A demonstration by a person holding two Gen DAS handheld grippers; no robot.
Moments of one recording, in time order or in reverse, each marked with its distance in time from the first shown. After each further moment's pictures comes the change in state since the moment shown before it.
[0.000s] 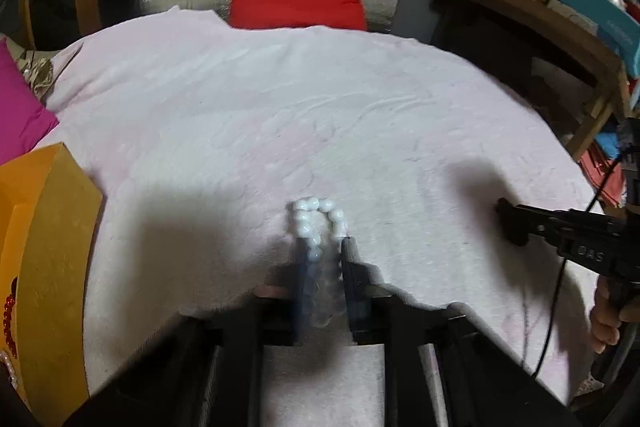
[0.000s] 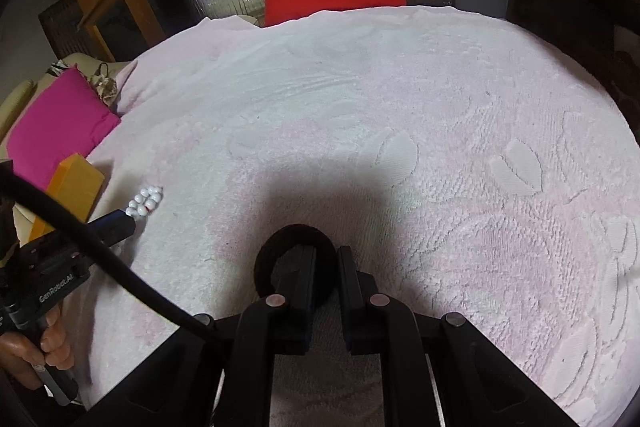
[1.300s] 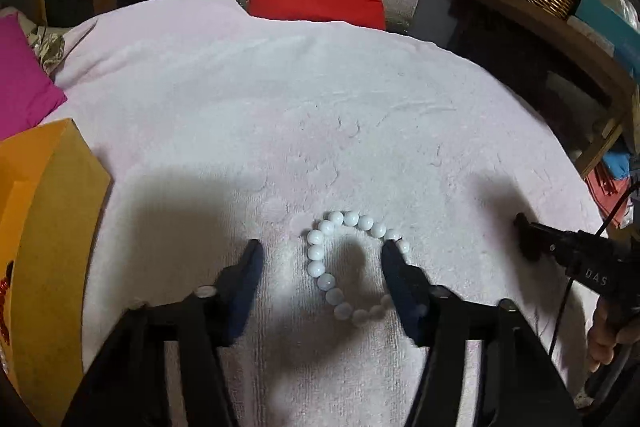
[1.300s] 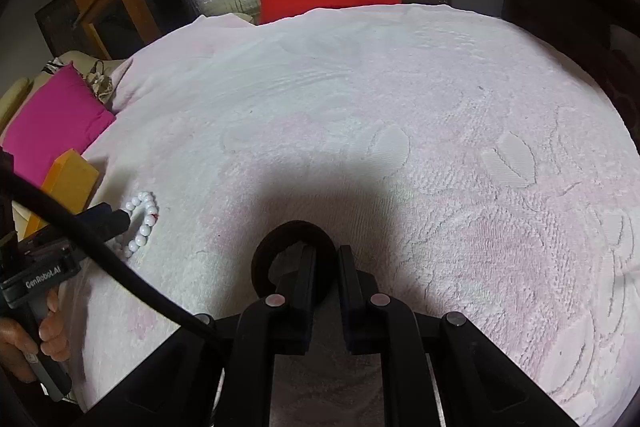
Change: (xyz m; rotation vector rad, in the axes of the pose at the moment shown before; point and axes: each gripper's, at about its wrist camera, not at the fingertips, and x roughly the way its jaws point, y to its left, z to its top) left arm 0.008 0.019 0.000 -0.067 0.021 0.033; right arm 0.002 -0.001 -0.008 -0.001 0.003 -0.023
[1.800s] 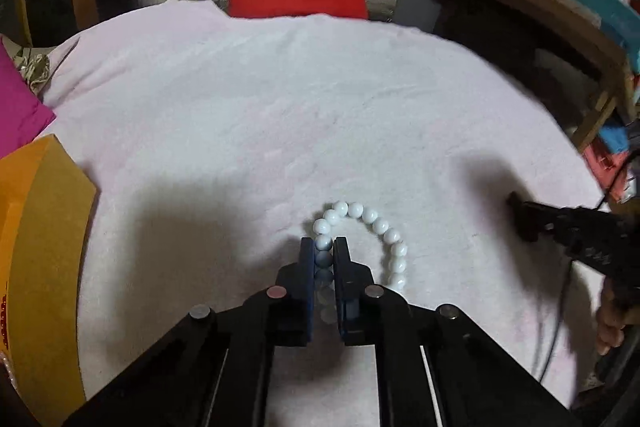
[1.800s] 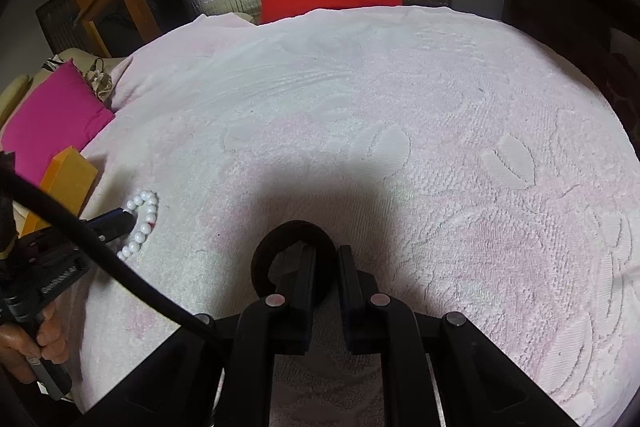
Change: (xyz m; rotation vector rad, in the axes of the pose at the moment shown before) left arm 0.001 -0.019 0.001 0.073 0.002 -0.020; right arm -0.001 0.004 -0.001 -0.006 -0.002 -0.013
